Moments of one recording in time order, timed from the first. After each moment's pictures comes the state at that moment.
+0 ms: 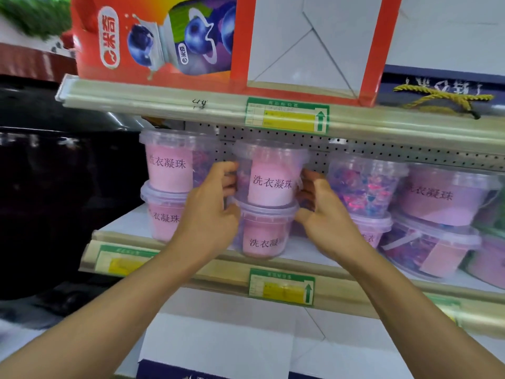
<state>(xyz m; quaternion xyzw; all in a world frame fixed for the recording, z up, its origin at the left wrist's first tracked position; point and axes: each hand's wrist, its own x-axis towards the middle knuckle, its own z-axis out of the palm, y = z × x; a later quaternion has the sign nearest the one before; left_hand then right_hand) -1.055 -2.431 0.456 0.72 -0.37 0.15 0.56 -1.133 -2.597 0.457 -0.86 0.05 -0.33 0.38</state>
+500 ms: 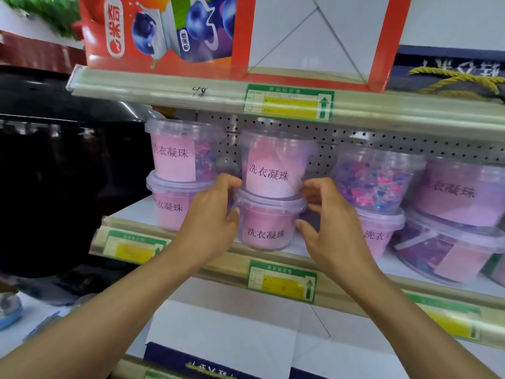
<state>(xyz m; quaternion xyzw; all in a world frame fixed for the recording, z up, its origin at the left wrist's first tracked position) -1.057 -2.432 0.438 0.81 -0.34 0.19 0.44 -1.150 -2.596 0.436 -0.88 0.01 -0.41 0.25</state>
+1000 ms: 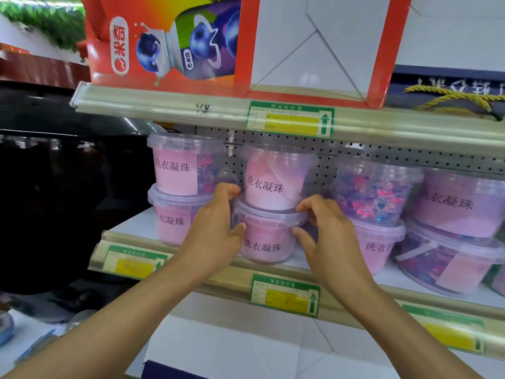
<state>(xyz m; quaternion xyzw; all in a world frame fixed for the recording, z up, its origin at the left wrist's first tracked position) -1.054 -2.433 0.439 0.80 -0.34 0.13 0.48 -1.147 -2.588 0.437 -0.88 0.04 -0.41 0.21</state>
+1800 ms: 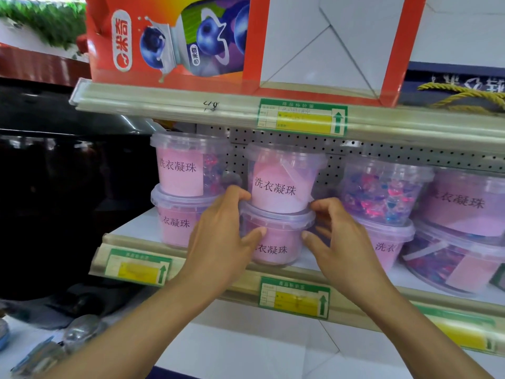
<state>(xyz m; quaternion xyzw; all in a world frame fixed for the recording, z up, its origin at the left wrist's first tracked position) -1.060 -2.430 0.431 0.79 -0.34 0.24 0.44 -1.150 -2.587 0.434 -0.88 0.07 -0.37 0.28</state>
